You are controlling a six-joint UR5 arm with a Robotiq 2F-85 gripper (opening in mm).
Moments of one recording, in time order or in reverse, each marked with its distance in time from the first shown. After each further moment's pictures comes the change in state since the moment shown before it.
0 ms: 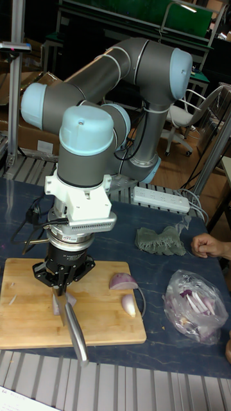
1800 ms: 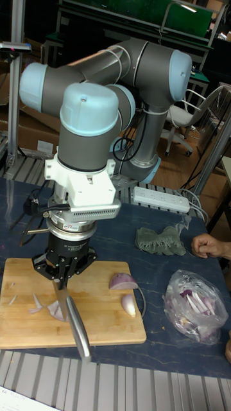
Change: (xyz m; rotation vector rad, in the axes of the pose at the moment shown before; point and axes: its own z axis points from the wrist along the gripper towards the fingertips) arm -0.005 0.000 -0.041 -0.008 0.021 0.025
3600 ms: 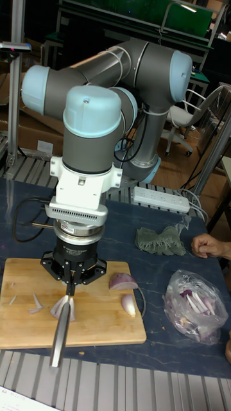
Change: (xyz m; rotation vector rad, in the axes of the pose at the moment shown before) arm -0.021 0.018 0.004 -0.055 -0.043 0.452
